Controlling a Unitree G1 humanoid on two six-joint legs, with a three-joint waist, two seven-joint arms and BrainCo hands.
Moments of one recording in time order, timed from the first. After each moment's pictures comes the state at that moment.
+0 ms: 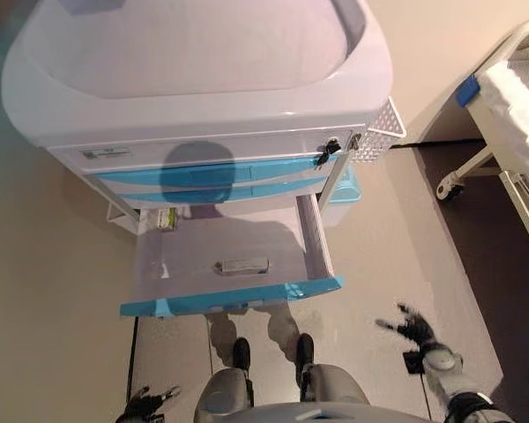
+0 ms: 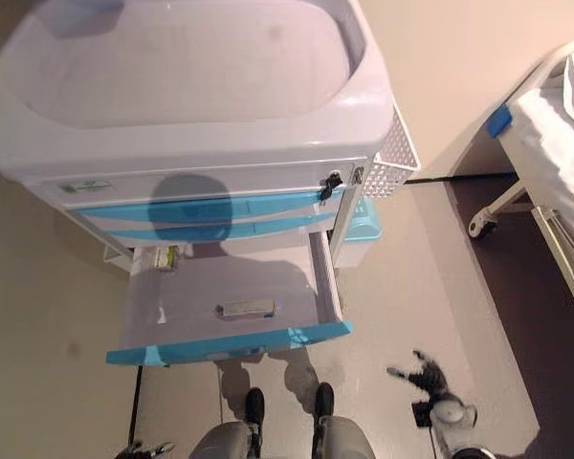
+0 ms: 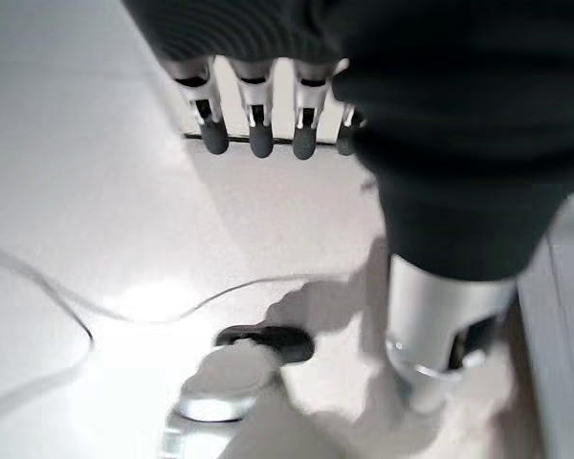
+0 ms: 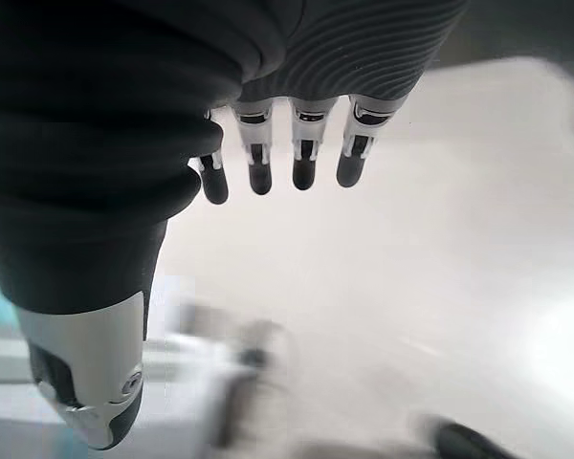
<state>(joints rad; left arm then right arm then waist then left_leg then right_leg) 0.04 0.31 0.00 1.27 -0.11 -0.10 0.08 -0.01 -0.42 0.07 0.68 0.13 -0.14 -0.11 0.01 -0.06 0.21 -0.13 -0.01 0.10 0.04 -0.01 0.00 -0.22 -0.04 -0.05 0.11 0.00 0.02</state>
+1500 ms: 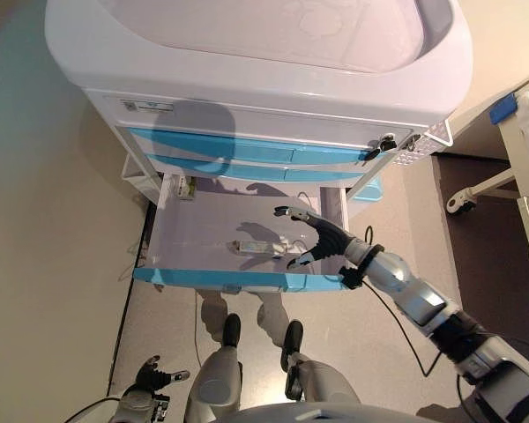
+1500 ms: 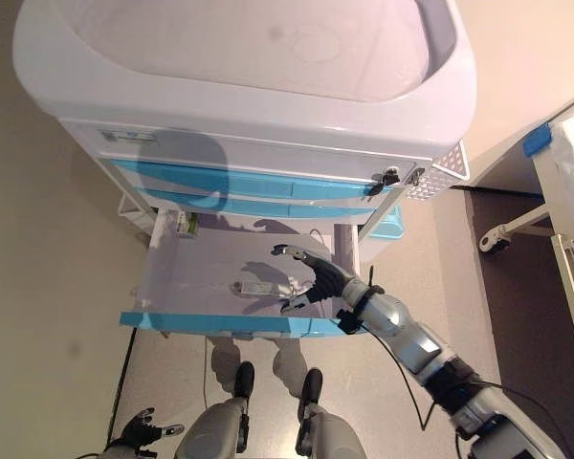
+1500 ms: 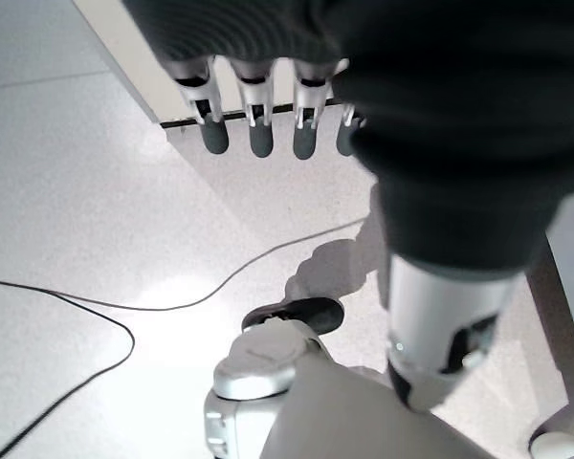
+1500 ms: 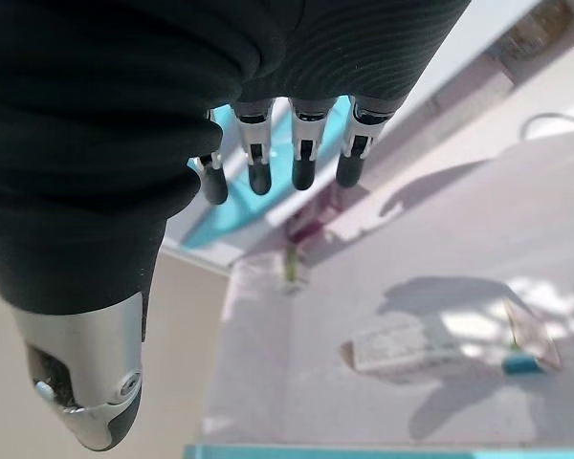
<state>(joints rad) 0.00 0.33 -0.07 1.20 0.03 -0.10 0.11 -0.35 -0.55 0.58 0.12 -0.01 -0.17 0.13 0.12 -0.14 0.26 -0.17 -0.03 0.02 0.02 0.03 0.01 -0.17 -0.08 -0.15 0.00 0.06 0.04</state>
